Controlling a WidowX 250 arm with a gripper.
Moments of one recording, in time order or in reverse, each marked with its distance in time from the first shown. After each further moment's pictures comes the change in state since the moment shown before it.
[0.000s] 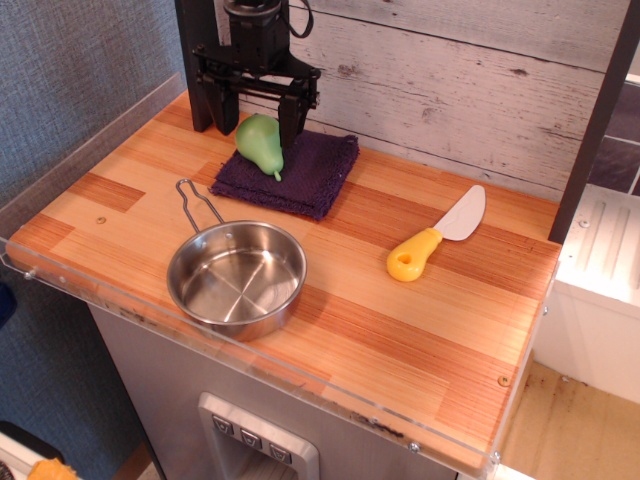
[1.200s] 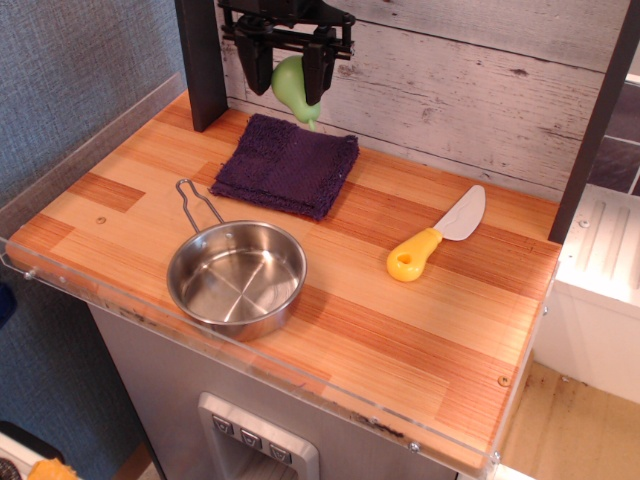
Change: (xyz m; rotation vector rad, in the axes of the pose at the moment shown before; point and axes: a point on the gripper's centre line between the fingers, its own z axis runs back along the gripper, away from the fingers) arm 0.011 -0.024 0.037 -0.024 -0.028 -0.012
